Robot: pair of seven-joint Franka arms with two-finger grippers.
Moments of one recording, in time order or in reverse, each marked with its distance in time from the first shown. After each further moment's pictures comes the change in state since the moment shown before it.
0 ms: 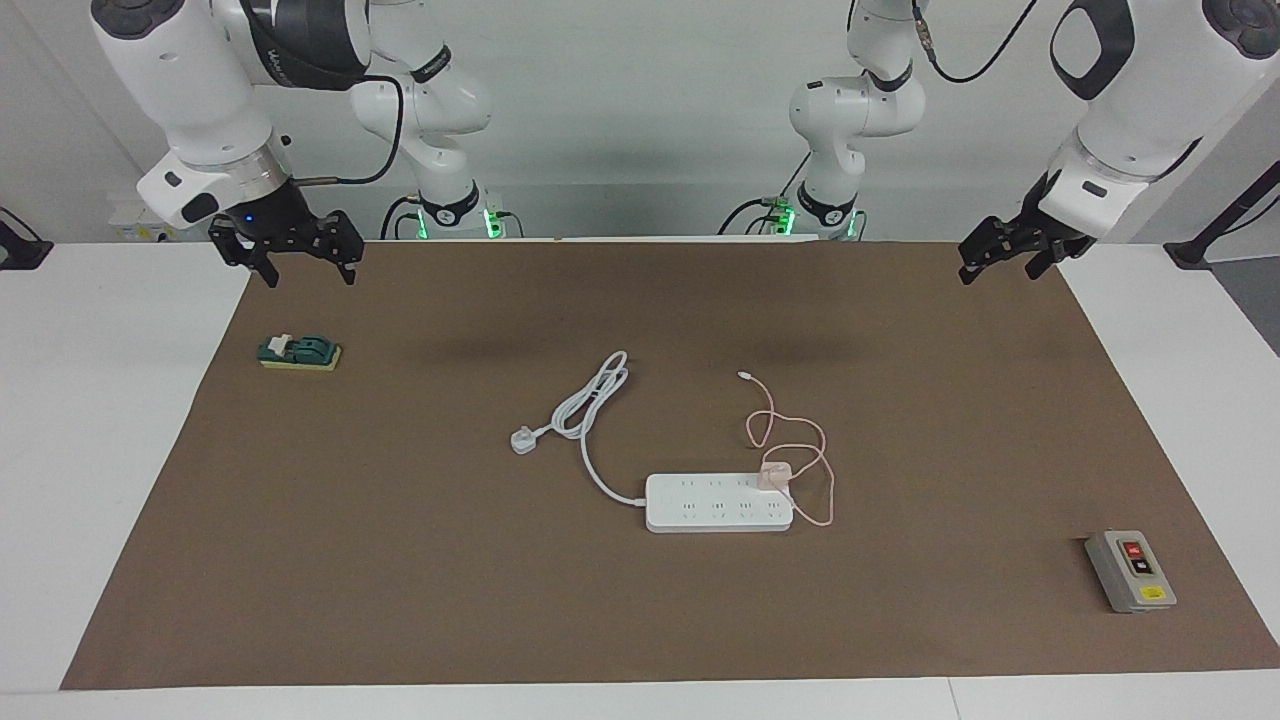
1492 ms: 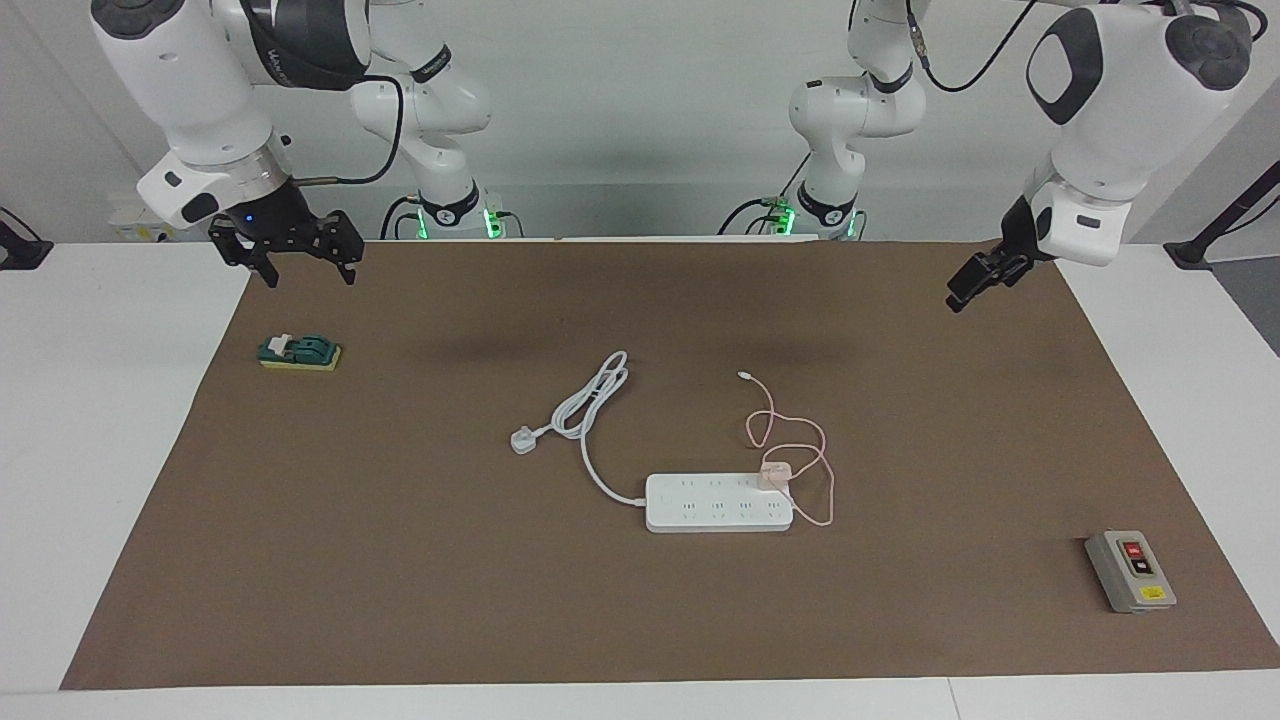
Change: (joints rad) left arm -0.079 0.064 -0.003 -0.011 0.017 0.068 -0.545; right arm 0.000 0.000 0.000 0.000 0.000 0.000 0.000
